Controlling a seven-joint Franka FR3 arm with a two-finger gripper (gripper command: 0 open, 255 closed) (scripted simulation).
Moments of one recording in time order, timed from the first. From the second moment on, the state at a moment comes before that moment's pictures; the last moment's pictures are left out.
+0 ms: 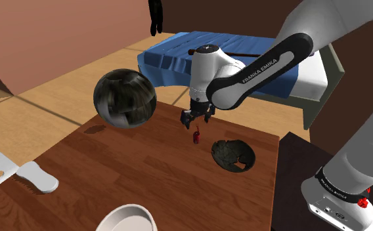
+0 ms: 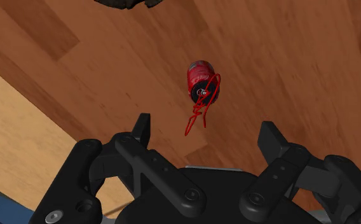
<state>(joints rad) -0.05 0.05 0.51 -2.31 -0.11 2.46 0.75</state>
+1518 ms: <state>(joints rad) -0.04 0.16 0.49 -2.31 -0.20 2.55 0.83</state>
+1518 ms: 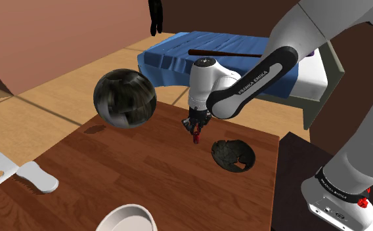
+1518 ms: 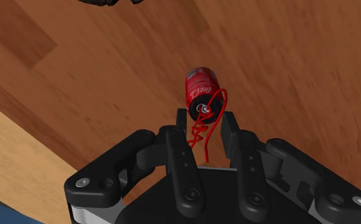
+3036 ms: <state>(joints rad) -0.06 -0.05 0.51 -2.22 -0.03 2.29 0.69</state>
